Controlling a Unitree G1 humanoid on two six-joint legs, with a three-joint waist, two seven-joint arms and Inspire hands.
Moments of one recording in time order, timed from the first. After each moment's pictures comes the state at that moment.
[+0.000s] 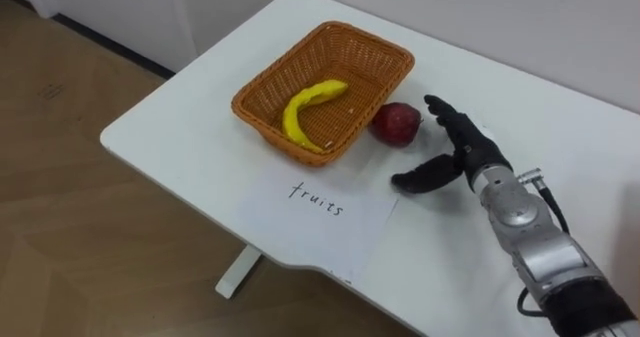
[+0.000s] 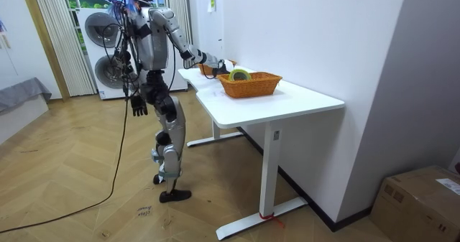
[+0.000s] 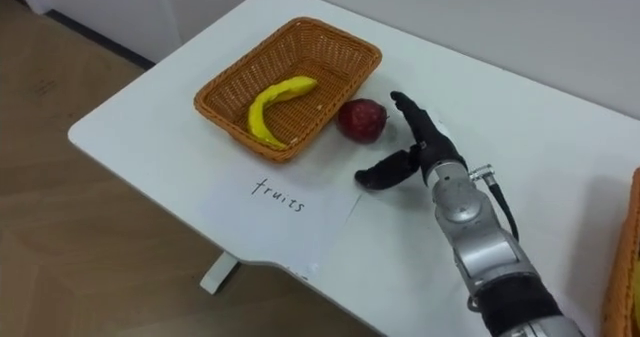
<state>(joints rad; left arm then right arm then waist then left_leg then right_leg) 0.39 0.19 0.00 0.79 0.16 0.19 0.16 -0.37 -0.37 0.25 0.53 0.00 0.09 -0.06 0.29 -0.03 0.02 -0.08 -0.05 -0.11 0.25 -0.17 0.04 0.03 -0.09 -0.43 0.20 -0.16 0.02</state>
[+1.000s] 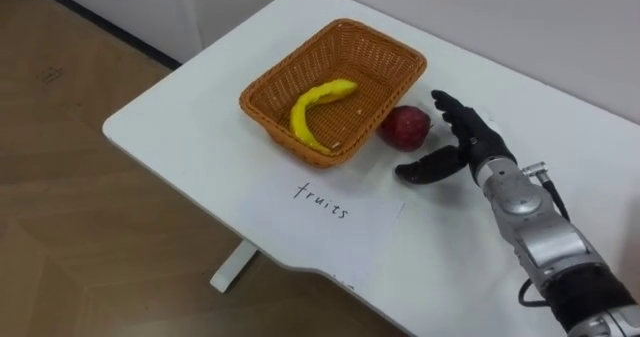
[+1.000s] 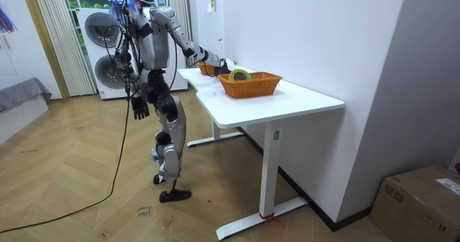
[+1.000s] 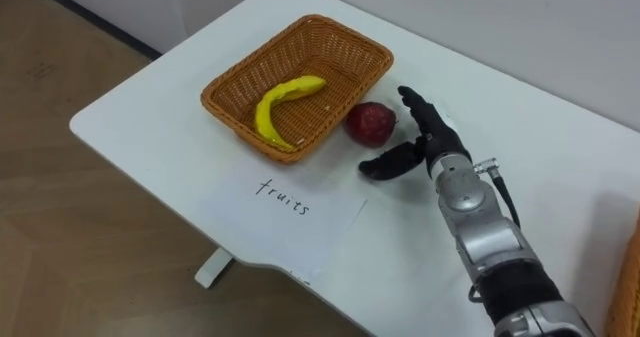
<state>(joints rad) 0.39 0.20 -0.01 0.78 0.12 0.20 0.10 -0.42 -0.38 0.25 0.59 0.03 0.11 -0.06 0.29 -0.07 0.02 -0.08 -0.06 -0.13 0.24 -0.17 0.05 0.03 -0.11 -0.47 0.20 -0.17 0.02</state>
